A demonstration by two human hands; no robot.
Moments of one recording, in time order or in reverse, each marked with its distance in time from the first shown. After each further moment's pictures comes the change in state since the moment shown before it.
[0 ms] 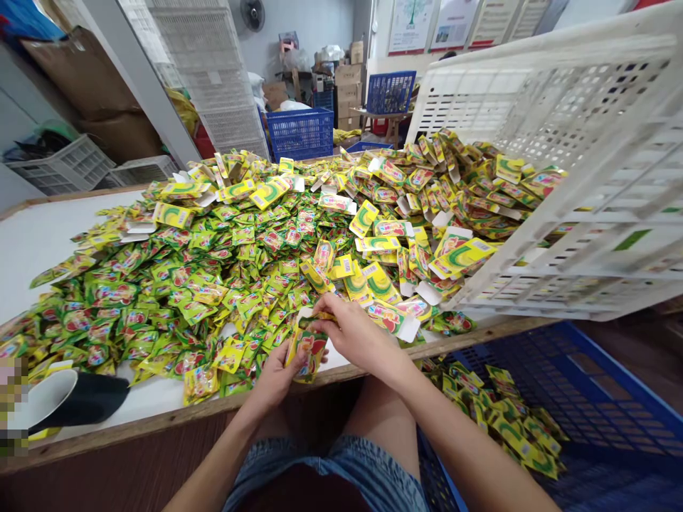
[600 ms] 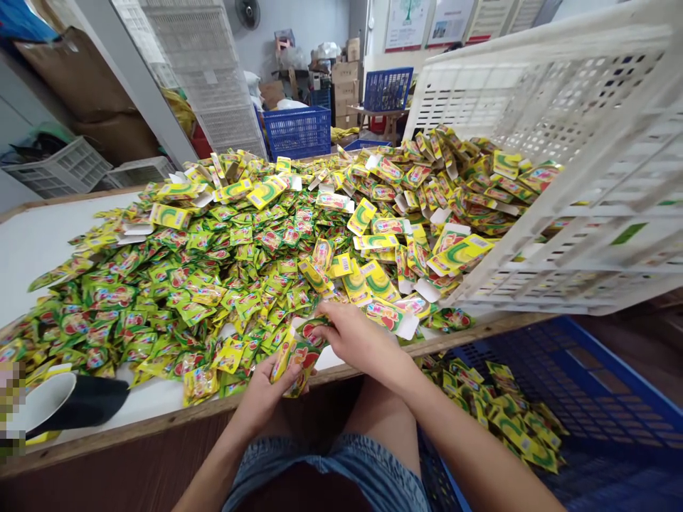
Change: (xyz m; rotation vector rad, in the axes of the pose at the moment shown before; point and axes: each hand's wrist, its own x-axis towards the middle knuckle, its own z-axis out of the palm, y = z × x) left_hand -0.025 0.008 -0.004 0.010 0.051 -0.115; right_hand -0.007 0.004 0.003 -0.141 -0.037 -0.020
